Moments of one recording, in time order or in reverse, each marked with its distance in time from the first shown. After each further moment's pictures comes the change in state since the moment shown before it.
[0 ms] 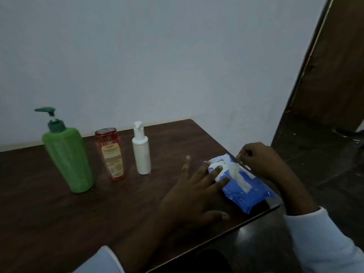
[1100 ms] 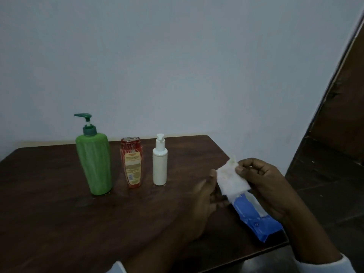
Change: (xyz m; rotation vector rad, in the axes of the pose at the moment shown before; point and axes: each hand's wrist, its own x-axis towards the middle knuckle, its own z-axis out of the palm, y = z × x) left_hand 0.013 0.014 -0.033 -1.969 0.394 -0.814; right_hand -0.032 -0.068 0.002 1.164 -0.181 0.043
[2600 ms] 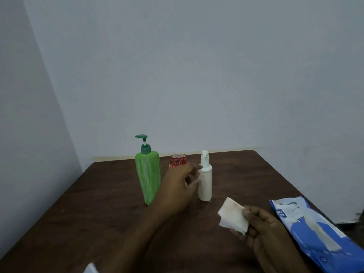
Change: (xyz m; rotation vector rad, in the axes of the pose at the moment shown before) left_hand -0.054 0.106 -0.127 1.281 0.429 0.649; right_hand -0.023 0.051 0.105 0.433 0.059 0.438
